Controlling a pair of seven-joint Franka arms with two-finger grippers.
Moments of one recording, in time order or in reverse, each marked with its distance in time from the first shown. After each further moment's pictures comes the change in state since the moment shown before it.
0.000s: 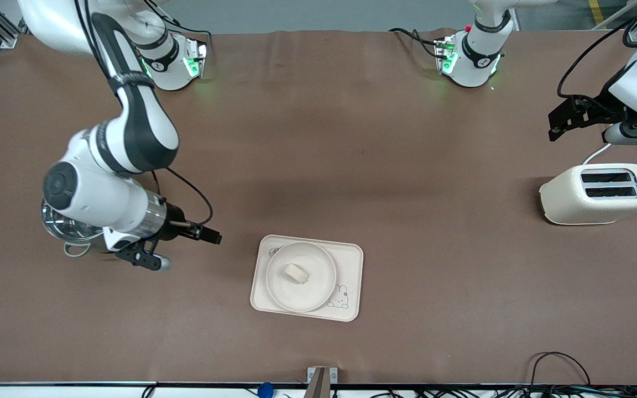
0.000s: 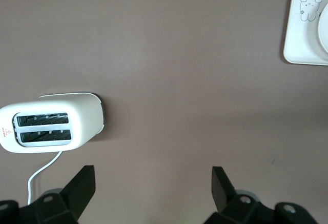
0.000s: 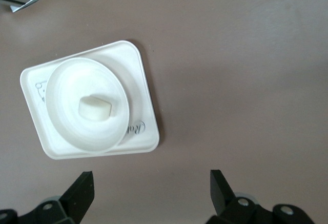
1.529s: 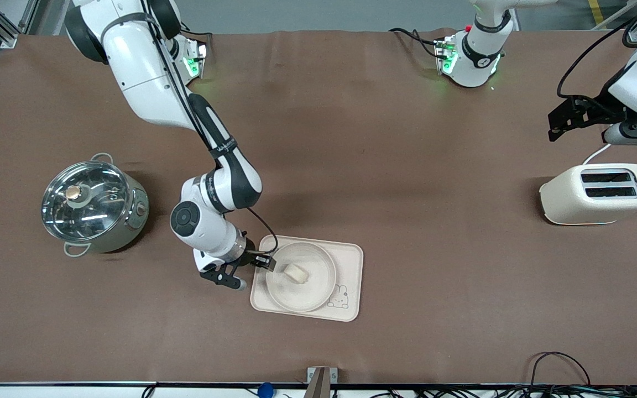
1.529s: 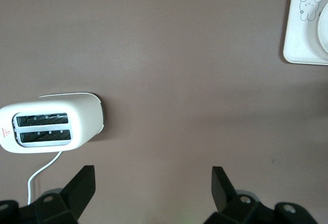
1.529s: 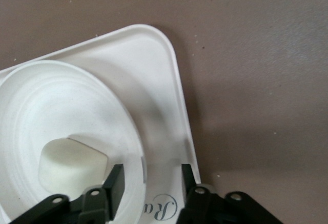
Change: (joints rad) left arm -0.002 0.001 0.000 0.000 0.000 0.000 0.000; right arm 0.146 0.357 0.000 0.120 0.024 0.377 0.028
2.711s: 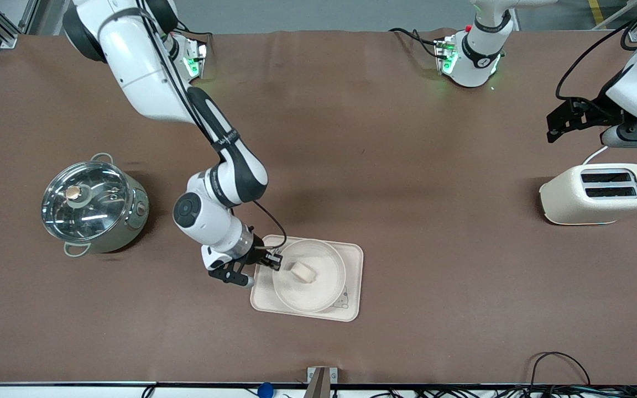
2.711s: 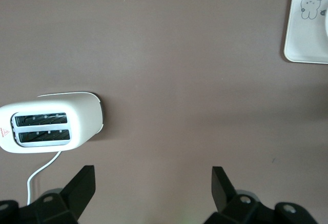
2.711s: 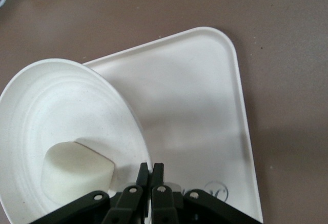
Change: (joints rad) left arm 0.000 0.008 0.000 0.000 0.000 0.000 0.000; right arm -0.052 -0.083 0.111 -0.058 0.023 0.077 -0.049
